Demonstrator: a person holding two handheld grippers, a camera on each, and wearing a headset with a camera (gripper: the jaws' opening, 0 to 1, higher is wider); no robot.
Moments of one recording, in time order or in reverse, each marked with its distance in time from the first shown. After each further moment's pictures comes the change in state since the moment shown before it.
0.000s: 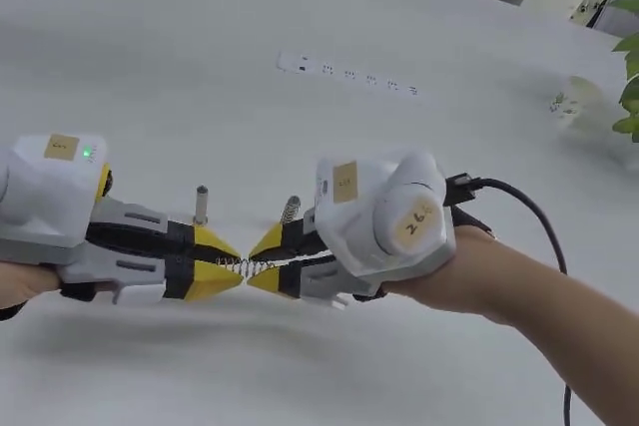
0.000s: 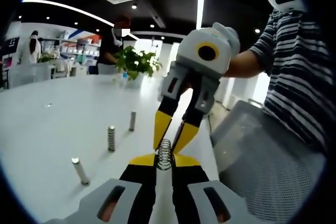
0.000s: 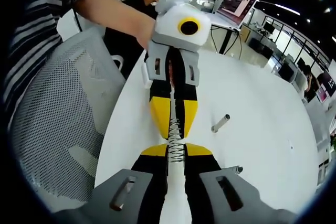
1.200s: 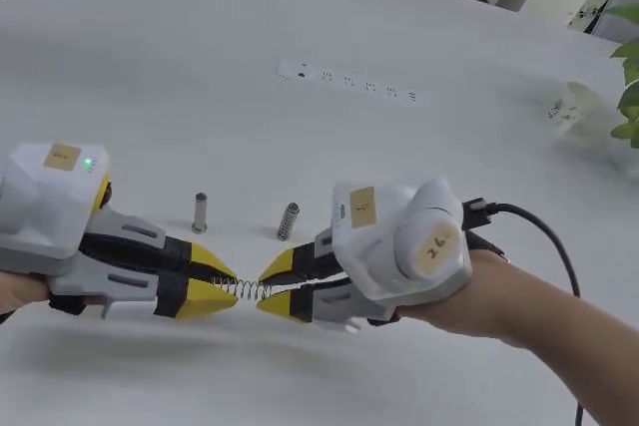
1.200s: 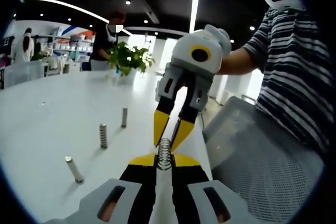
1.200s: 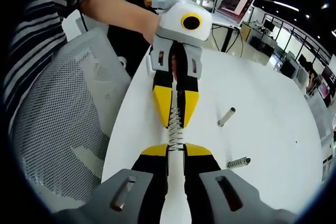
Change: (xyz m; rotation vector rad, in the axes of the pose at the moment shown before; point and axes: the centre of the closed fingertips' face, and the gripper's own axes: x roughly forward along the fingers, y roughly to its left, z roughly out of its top) left arm -0.001 -0.012 -0.003 0.008 0.040 -0.053; right arm -0.006 0.012 -0.010 0.023 -0.012 0.022
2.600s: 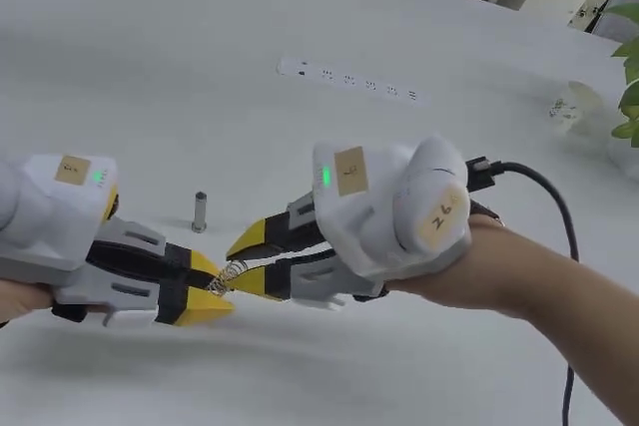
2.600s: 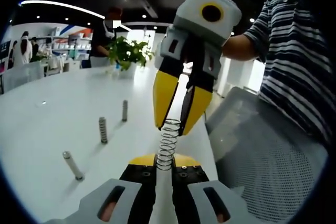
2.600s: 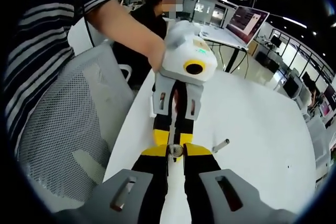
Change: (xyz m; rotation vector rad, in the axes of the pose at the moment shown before) left arm 0.004 0.002 -0.012 0.035 0.054 0.015; right arm -0.008 -0.003 0.053 -0.095 -0.080 0.021
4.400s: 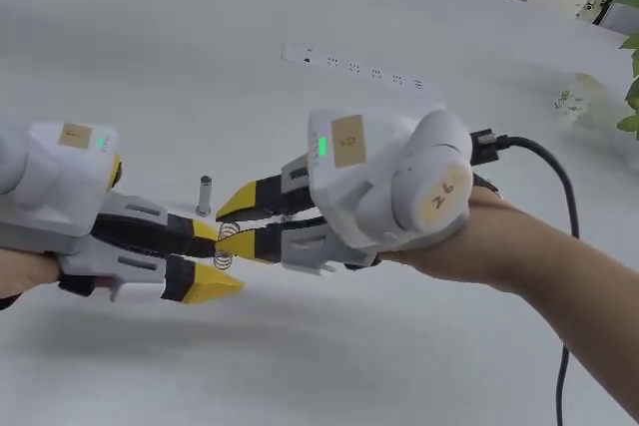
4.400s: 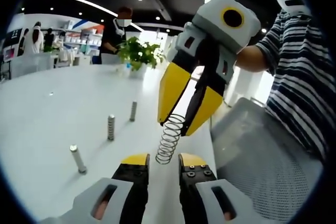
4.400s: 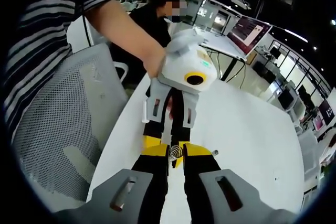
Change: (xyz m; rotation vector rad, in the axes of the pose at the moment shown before) left arm -0.007 0.009 0.001 -0.102 -0.025 0.065; right arm 0.002 -0.012 0.013 -0.098 -0.002 -0.051
